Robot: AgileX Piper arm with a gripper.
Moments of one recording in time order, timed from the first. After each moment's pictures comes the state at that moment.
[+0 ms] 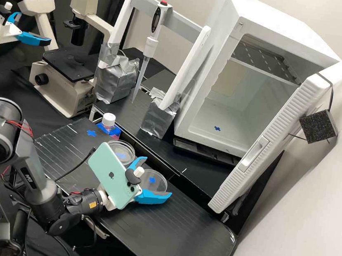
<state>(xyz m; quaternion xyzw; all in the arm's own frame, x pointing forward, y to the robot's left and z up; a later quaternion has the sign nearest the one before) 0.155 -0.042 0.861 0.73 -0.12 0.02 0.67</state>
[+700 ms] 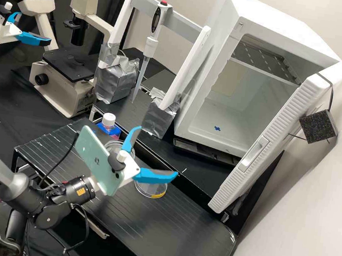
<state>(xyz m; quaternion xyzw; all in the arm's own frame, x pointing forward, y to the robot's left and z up) 0.132 0.018 0.880 0.71 -0.08 0.18 0.68</state>
